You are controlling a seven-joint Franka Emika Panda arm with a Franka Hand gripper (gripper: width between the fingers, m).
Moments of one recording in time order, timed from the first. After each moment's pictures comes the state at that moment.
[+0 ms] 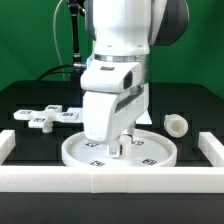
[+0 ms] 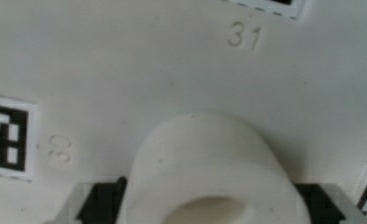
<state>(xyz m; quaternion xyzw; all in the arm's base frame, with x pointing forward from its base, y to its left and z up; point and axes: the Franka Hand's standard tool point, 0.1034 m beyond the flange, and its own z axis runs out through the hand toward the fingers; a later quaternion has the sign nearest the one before) 0.563 0.002 0.011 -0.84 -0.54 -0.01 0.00</state>
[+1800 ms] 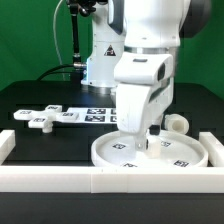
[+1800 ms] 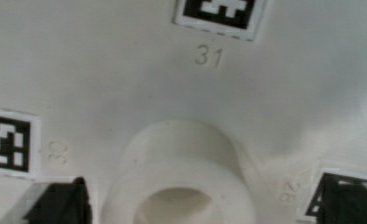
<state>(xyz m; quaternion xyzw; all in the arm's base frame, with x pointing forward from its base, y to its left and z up) 0.553 0.034 0.031 -0.85 -0.53 -0.01 0.01</state>
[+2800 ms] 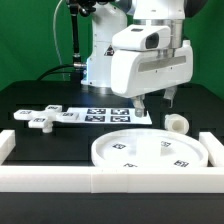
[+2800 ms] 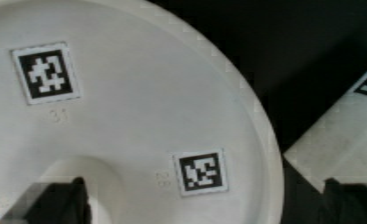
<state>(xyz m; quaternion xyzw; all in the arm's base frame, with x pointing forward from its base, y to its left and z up) 0.498 0.056 0.061 -0.94 -0.35 -0.01 0.00</state>
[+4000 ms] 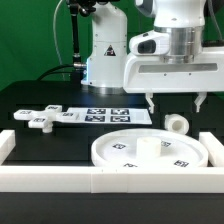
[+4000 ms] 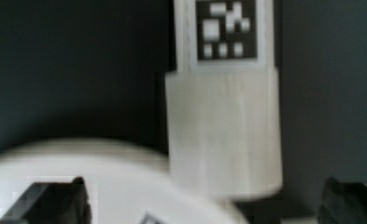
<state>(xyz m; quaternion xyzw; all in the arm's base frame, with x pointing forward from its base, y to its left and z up) 0.469 0.102 0.051 -0.99 0.05 0.12 0.01</state>
